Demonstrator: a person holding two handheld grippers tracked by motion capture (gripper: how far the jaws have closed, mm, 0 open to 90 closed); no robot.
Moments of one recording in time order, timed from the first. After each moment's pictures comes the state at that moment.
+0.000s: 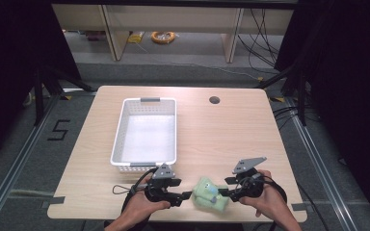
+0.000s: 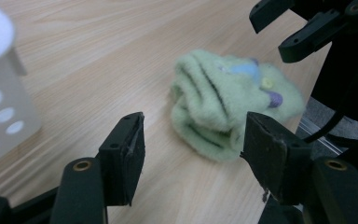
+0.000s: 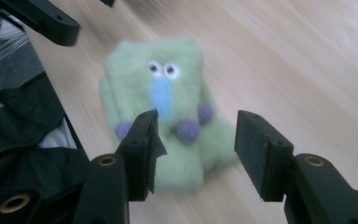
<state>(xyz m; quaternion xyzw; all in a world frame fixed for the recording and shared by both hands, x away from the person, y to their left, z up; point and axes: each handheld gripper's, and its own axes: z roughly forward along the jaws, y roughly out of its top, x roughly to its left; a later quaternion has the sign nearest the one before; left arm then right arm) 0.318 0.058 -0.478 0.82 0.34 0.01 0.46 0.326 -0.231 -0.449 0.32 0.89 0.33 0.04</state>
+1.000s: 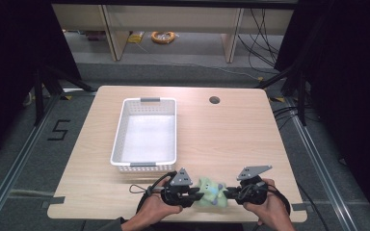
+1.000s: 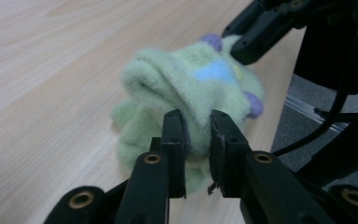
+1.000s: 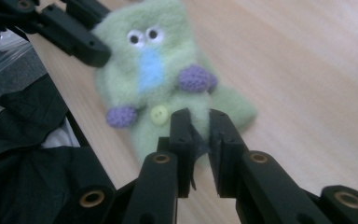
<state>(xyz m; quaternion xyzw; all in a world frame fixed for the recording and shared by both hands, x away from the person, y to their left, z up) 0.310 0.022 -0.480 0.85 0.27 0.02 0.46 0.311 -0.240 -0.459 0.36 0.87 0.33 0.04</state>
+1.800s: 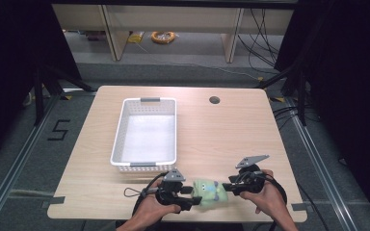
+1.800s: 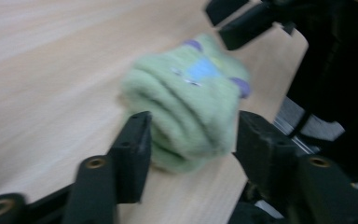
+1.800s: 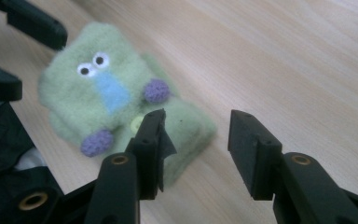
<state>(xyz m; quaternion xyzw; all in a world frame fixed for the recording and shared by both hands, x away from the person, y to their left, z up) 0.314 0.039 -0.485 0.81 0.36 -0.03 0.46 0.340 -0.241 -0.463 0.39 0.86 0.32 0.04</state>
